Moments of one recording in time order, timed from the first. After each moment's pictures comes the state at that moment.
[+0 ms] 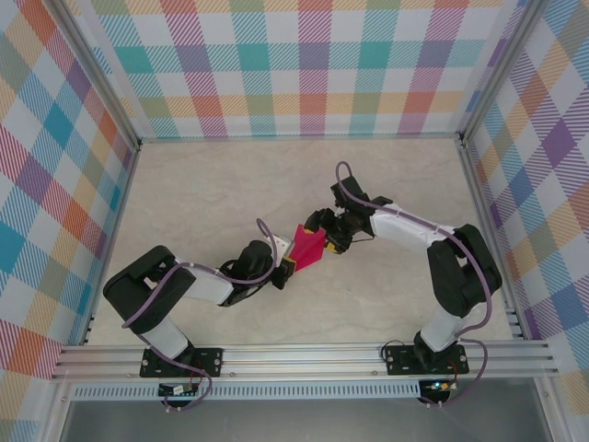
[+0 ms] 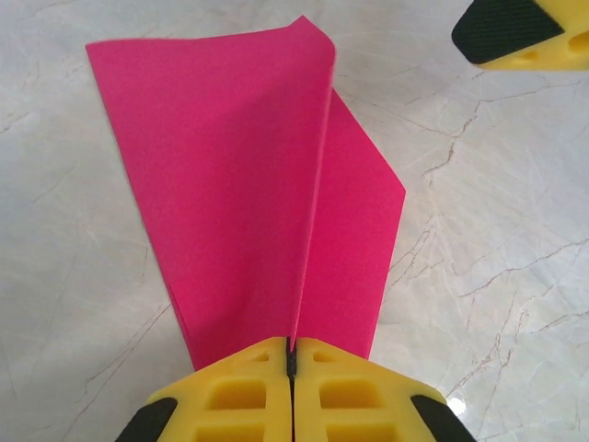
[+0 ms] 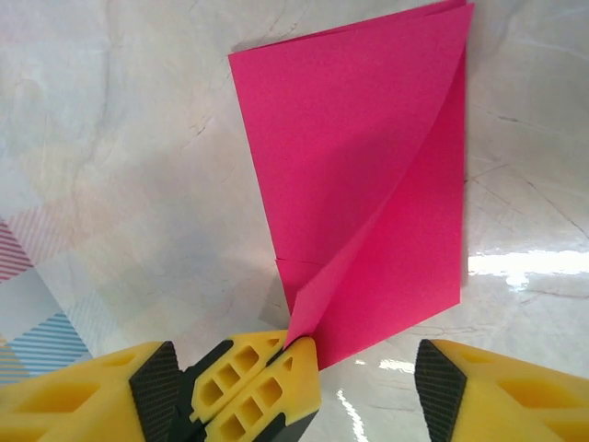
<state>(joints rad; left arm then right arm) -0.76 1.64 0.45 0.58 0.10 -0.24 0.56 1.69 1.10 -0.46 -0.42 1.05</state>
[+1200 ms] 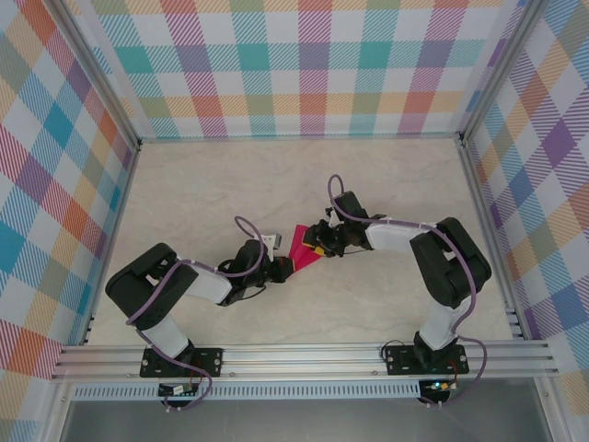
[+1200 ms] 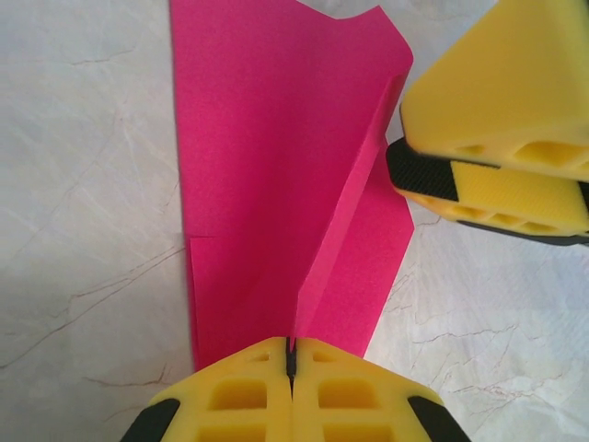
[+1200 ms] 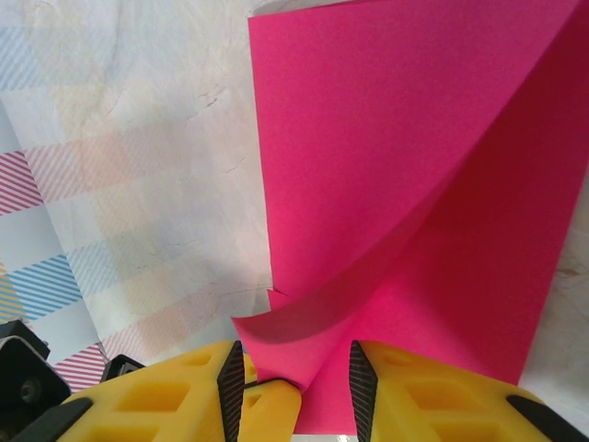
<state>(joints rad) -0.71 1.66 0.43 0.63 0.18 -0.73 0.56 1.78 0.94 -0.11 -0.54 0.96</state>
